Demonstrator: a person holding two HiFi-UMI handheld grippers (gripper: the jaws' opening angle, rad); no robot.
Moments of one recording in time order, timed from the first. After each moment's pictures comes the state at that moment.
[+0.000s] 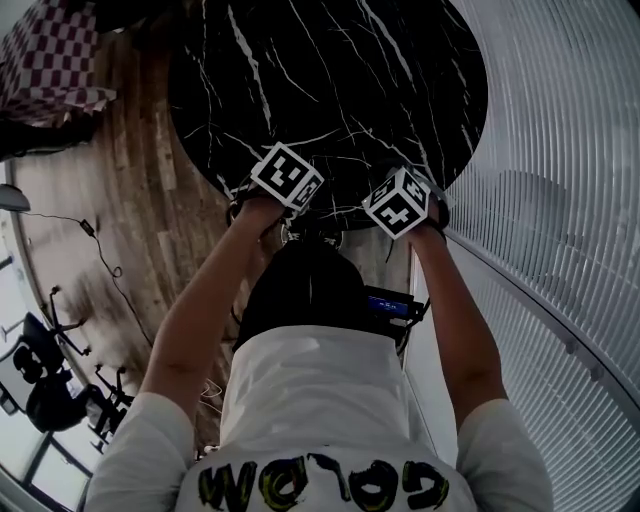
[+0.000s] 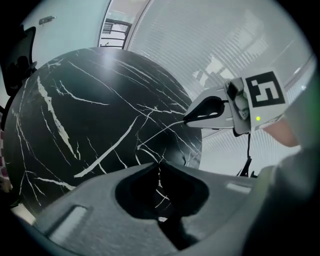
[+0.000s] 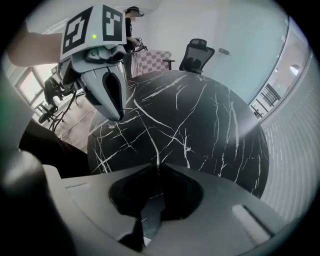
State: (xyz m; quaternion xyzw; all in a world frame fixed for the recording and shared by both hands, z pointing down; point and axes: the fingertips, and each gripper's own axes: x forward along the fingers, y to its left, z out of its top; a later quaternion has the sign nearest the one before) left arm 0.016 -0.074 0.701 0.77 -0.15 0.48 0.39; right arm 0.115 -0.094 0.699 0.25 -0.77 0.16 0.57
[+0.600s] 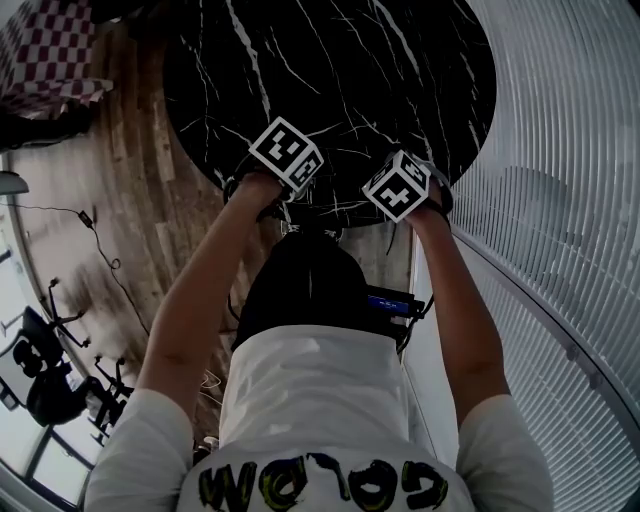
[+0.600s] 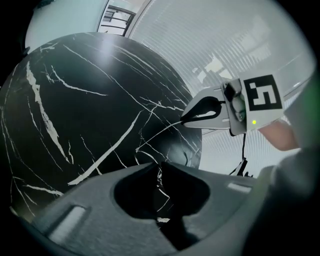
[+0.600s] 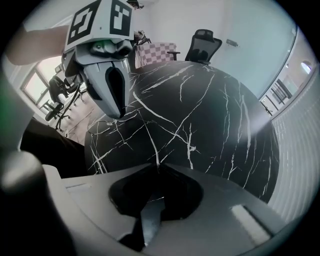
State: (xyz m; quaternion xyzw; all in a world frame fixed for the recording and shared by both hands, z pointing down) left arm 0.016 -0.083 0.718 0.75 -0.11 0.49 0.43; right arm 0.113 -0.102 0.723 0.21 -0.76 0.18 0.59
